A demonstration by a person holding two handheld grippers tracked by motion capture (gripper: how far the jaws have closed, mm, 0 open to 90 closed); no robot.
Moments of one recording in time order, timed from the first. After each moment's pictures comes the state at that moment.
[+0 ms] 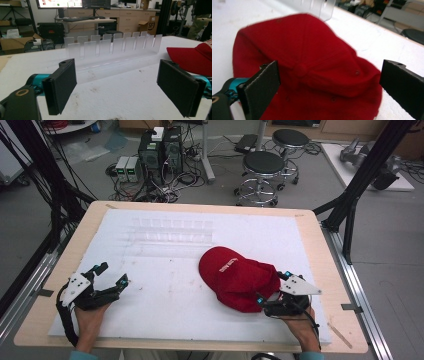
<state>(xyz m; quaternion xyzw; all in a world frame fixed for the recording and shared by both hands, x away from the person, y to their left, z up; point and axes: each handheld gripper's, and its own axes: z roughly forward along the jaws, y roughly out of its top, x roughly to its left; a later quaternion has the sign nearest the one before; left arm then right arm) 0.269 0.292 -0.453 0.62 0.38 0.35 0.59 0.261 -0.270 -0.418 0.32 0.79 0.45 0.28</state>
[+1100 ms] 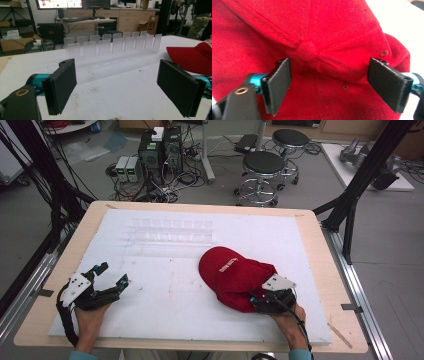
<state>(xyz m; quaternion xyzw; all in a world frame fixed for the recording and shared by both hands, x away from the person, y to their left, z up) 0.269 0.291 -0.453 0.62 0.37 0.35 0.59 0.277 -0.243 -0.437 0.35 0.83 0.34 0.27</state>
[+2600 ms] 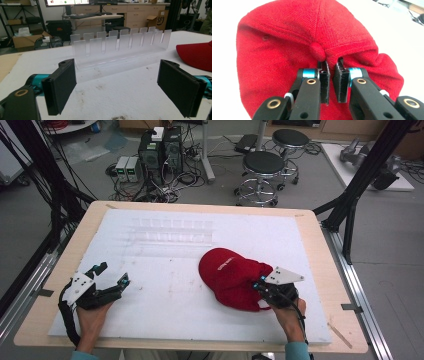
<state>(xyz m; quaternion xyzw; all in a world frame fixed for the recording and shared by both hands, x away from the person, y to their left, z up) 0.270 0.286 -0.452 0.63 0.39 0.37 0.56 0.278 -0.240 -0.404 0.32 0.82 0.41 0.24</state>
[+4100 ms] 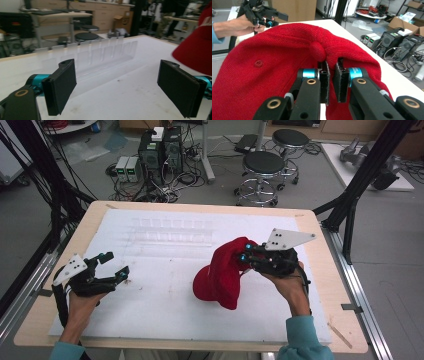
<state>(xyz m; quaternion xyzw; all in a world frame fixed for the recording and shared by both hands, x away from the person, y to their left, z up) 0.296 0.293 -0.404 0.67 0.33 0.24 0.62 0.300 -0.210 -0.283 0.17 0.82 0.52 0.18</state>
